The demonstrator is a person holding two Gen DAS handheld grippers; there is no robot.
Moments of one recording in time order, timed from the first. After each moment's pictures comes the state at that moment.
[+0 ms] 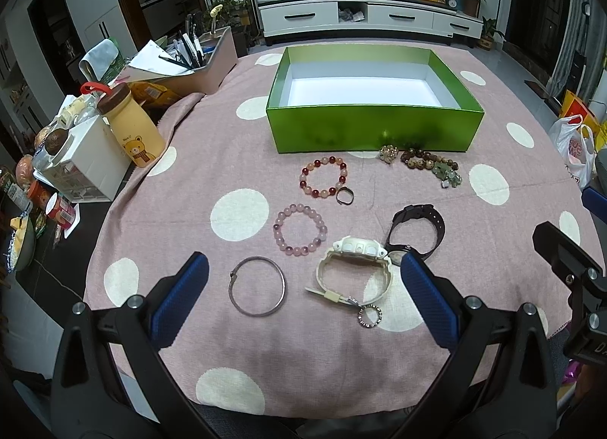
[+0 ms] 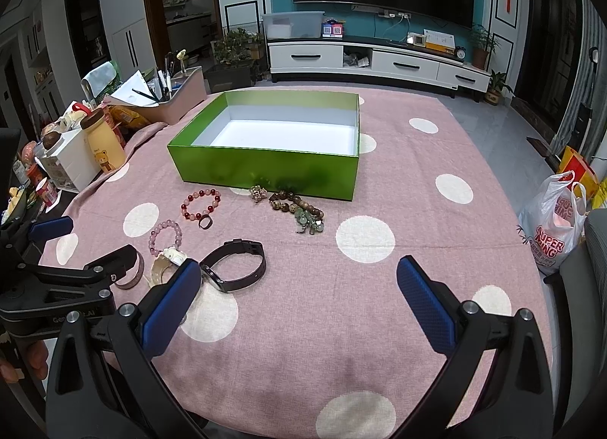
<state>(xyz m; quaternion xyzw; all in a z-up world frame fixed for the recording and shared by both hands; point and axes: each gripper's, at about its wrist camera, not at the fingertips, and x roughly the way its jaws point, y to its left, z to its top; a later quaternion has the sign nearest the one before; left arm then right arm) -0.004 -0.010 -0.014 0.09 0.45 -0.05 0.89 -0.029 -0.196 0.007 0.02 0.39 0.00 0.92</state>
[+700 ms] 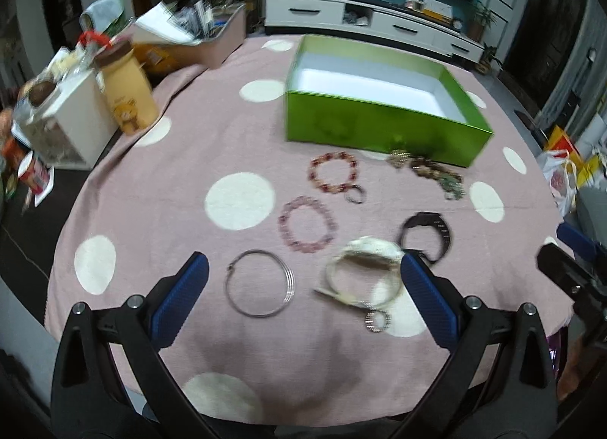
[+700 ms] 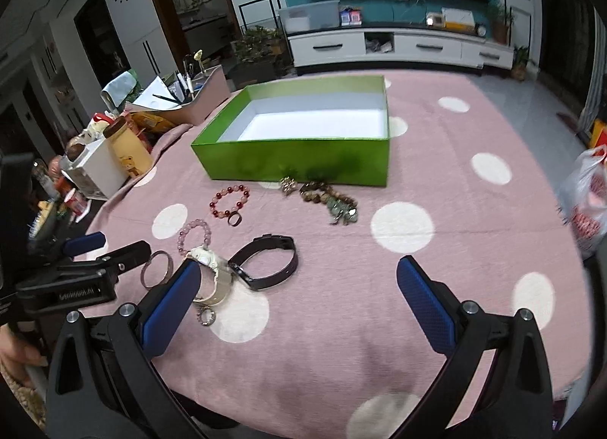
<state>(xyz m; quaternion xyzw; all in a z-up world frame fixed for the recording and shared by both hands) 0.012 0.040 -0.032 0.00 0.47 -0.08 0.88 -0.020 -0.208 -0.016 0.10 0.41 0.07 0.91</state>
